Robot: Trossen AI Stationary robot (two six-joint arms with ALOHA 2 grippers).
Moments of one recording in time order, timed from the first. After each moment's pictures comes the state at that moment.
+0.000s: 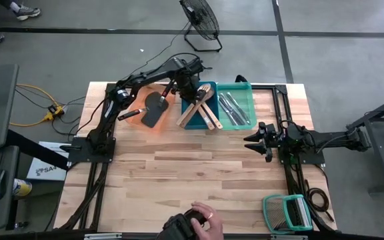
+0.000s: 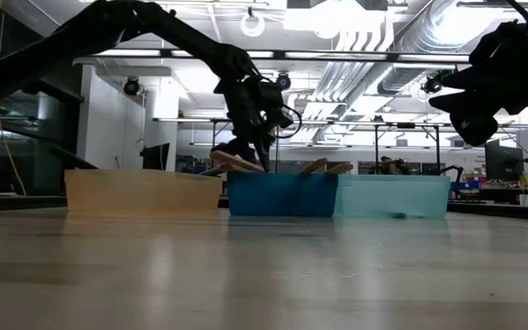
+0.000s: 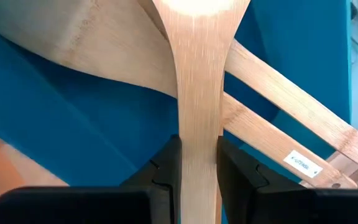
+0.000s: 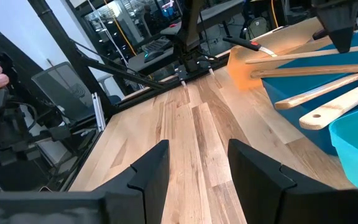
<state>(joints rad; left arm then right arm) 0.62 2.30 2.13 -1.16 0.37 -0.47 0.02 0.12 0.01 0.03 0.00 0.44</state>
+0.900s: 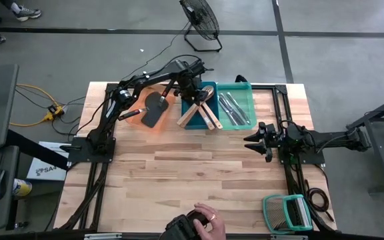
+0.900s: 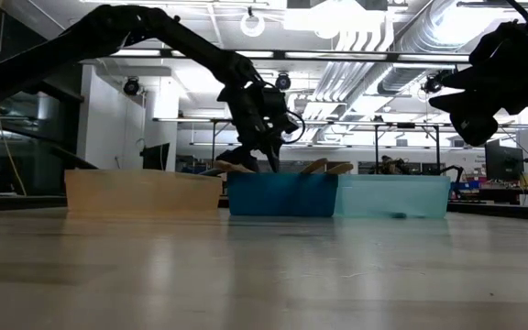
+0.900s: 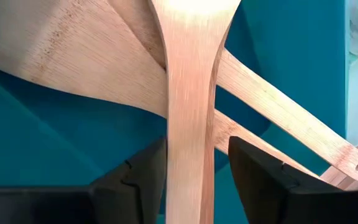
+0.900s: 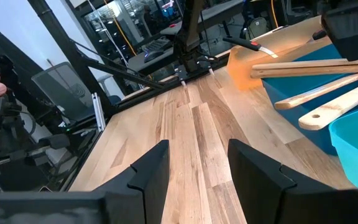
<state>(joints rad) 0.61 2.33 2.13 -1.10 0.41 -0.50 0.02 0.12 0.01 0.03 0.00 0.44</state>
